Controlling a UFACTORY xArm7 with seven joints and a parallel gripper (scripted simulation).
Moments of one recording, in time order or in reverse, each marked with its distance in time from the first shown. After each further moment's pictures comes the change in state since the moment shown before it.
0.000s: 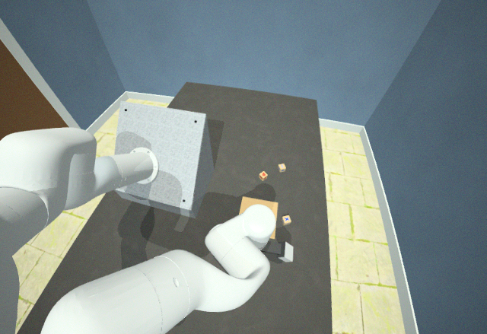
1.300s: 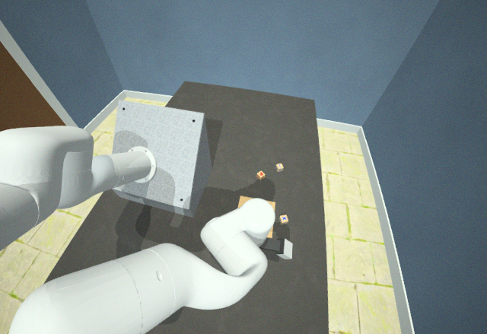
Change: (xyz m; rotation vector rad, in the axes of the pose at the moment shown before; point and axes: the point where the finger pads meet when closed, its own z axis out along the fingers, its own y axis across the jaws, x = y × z) arm 0.000 0.000 -0.025 0.000 0.001 0.000
